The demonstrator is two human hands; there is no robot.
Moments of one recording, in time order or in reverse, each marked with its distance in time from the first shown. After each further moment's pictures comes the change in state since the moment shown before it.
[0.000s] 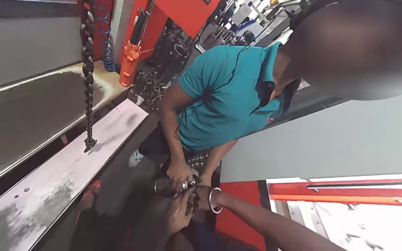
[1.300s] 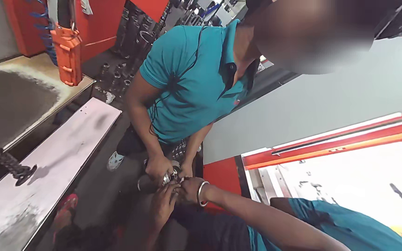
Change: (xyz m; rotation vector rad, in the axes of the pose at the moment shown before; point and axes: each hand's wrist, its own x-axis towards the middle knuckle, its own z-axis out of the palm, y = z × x) left_hand 0.011 -0.014 0.027 0.026 0.274 0.132; right_hand -0.035 0.000 0.004 0.050 0.093 0.075
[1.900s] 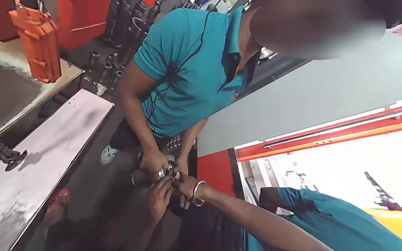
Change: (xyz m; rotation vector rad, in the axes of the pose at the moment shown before) left_hand -0.004 -0.006 0.006 0.040 0.080 0.066; right_hand -0.010 -0.008 0.015 0.726 0.006 0.236
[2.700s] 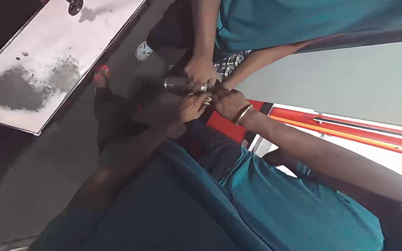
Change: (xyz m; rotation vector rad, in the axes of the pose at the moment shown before) left_hand 0.008 -0.005 -0.010 -0.156 -0.059 0.015; right_hand 0.020 -0.008 -0.009 -1.385 0.303 -0.675
